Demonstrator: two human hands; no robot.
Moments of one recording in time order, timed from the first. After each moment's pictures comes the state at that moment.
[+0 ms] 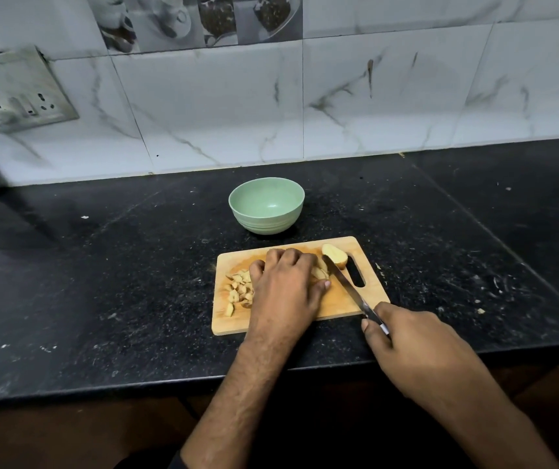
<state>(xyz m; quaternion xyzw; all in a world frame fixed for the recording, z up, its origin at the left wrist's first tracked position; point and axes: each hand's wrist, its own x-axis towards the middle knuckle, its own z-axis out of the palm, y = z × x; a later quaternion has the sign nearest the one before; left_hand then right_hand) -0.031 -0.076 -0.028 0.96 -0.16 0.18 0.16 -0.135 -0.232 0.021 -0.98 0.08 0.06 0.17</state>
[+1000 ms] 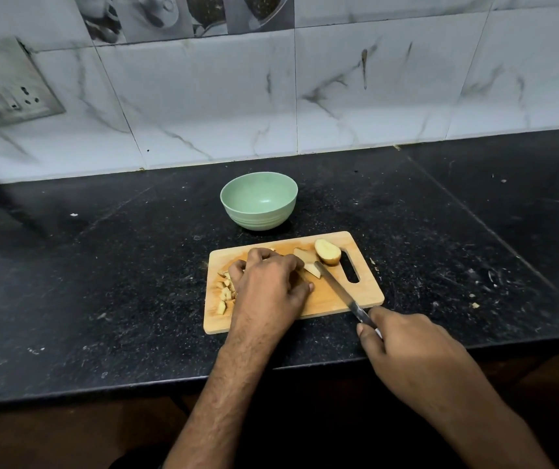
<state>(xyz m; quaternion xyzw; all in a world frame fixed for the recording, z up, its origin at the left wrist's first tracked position) -0.036 -0.065 -0.017 0.96 -0.12 0.12 0.21 -0.140 -0.234 0.011 -0.98 0.06 0.04 0.17</state>
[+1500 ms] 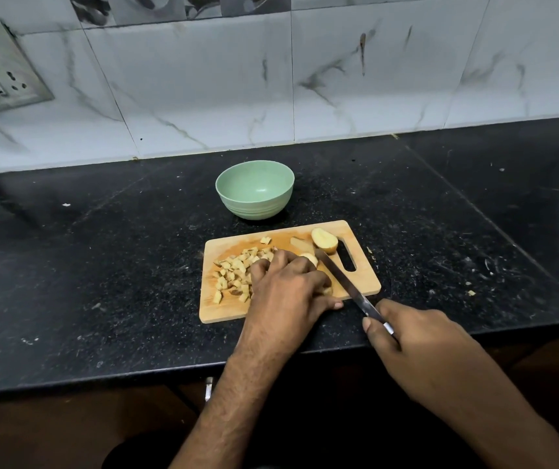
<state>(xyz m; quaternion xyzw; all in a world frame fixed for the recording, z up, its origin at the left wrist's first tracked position) -0.058 -0.080 -0.025 0.95 -0.25 0.14 0.16 -0.151 -0.246 0.011 -0.98 0.07 0.04 0.20</state>
